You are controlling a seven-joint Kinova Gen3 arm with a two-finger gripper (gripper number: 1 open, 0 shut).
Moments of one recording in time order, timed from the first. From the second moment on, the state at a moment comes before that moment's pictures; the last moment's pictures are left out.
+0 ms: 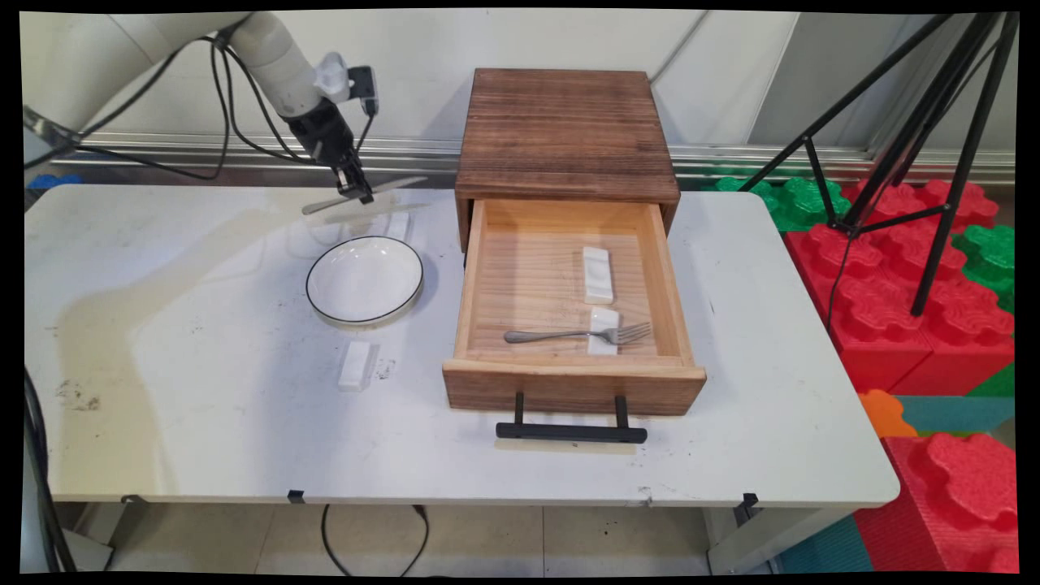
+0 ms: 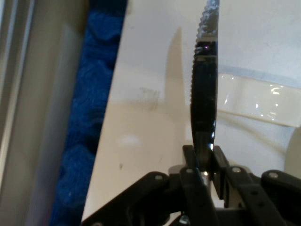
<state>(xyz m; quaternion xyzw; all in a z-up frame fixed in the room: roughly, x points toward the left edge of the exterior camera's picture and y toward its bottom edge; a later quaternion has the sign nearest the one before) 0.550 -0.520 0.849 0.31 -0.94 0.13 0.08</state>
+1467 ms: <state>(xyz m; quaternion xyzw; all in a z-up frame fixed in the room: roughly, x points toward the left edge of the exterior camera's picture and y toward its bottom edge) 0.463 -0.425 1.020 0.26 -0.92 0.22 0.17</state>
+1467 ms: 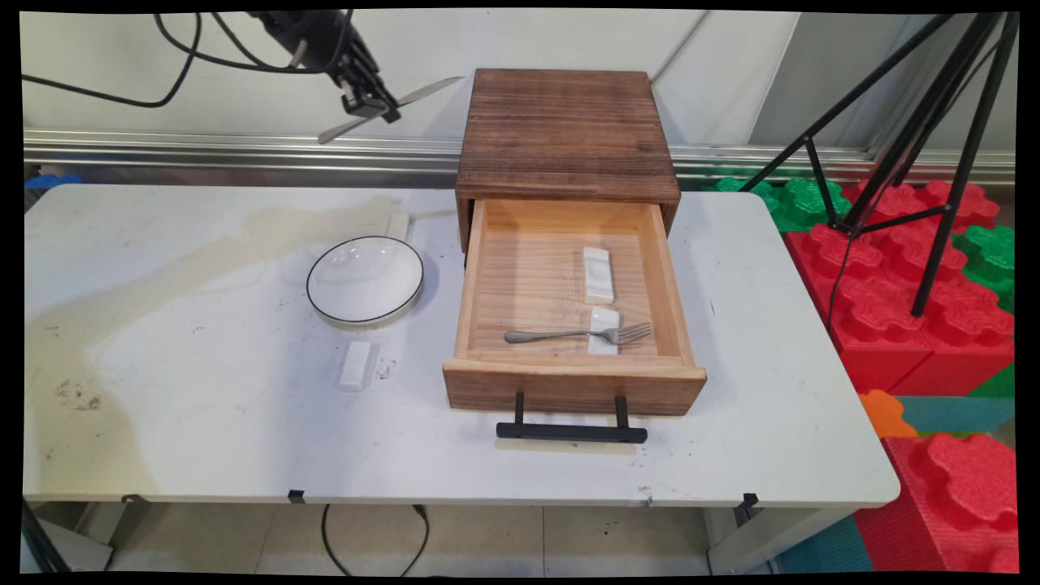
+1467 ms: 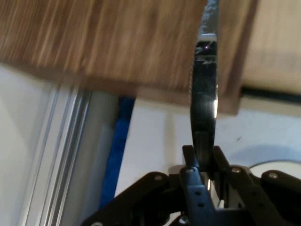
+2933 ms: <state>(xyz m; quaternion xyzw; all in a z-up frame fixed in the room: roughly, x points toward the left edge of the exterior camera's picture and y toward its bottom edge) 0.265 -0.458 0.990 0.14 -0.94 0.16 0.25</state>
